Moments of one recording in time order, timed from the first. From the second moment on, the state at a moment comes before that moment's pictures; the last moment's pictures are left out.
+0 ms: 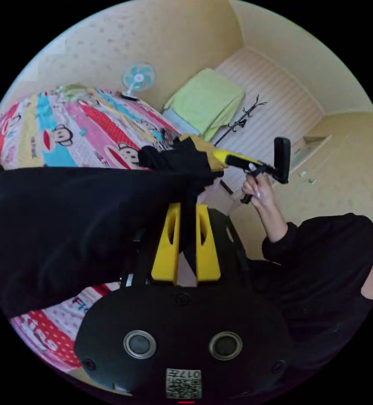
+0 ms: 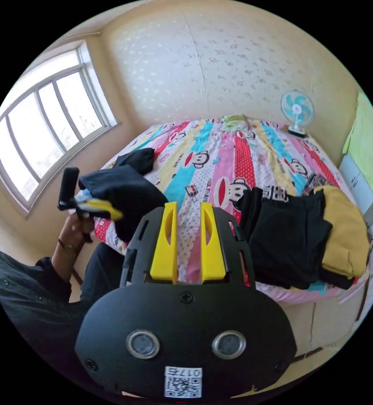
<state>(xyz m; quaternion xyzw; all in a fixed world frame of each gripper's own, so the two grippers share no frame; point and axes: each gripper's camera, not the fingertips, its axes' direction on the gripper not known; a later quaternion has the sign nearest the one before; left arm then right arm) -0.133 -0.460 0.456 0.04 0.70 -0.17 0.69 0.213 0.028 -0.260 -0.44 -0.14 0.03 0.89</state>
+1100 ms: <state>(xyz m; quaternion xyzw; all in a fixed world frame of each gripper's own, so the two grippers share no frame) -0.175 -0.156 0.381 -0.08 0.41 -0.58 0.70 -0.265 0.080 -0.264 -0.32 -0.33 -0.29 0.84</state>
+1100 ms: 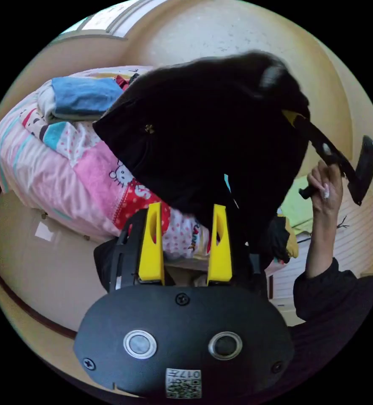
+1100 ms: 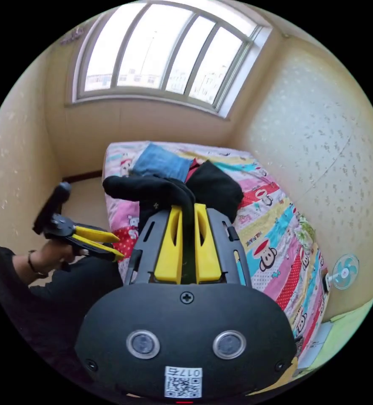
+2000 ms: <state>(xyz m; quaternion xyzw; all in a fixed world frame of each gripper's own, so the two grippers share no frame) -0.538 -0.342 -0.075 0.56 0.26 -0.33 0.71 0.186 -0.522 -0.493 0.07 -0.34 -0.05 0.94</state>
